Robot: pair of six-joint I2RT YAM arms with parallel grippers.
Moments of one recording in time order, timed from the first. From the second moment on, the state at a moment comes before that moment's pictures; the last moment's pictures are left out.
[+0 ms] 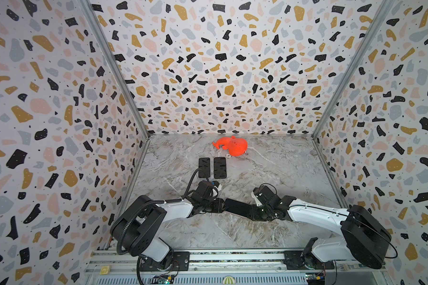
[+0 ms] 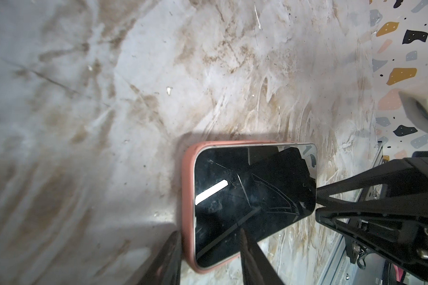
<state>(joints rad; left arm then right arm) -0.62 1.52 0.54 0.07 0.45 -0.53 0.82 1.37 0.63 -0.35 -0.25 0.74</state>
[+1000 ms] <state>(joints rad) -0.62 1.52 0.54 0.10 0.41 -0.53 0.85 1.45 0.70 -0.42 -0.26 0.74</state>
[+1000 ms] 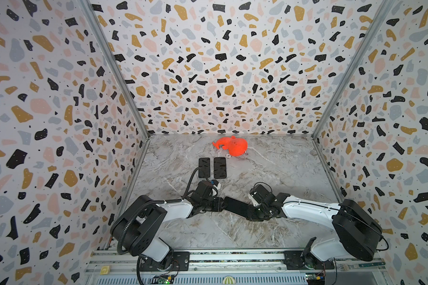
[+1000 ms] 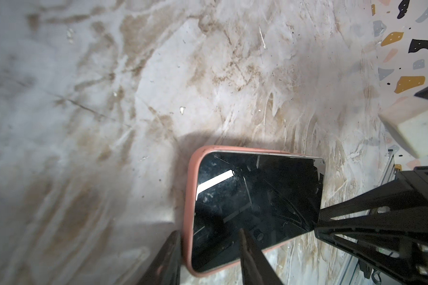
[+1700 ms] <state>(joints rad) -0.73 1.37 0.49 -0.01 0.43 -0.60 0.73 1.53 0.83 -0.40 -0.19 0.46</state>
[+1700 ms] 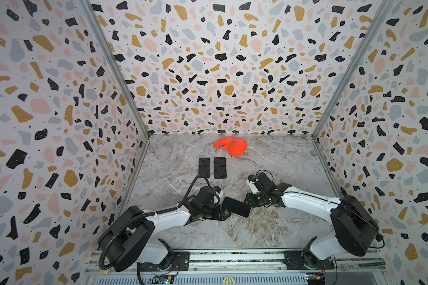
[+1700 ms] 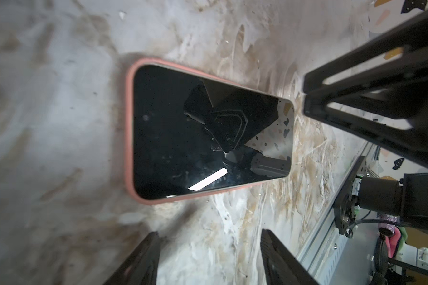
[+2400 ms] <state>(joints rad) -0.75 1.60 0.64 0.04 0.43 -0.58 0.77 1.48 0.69 -0.30 -0.29 0.49</state>
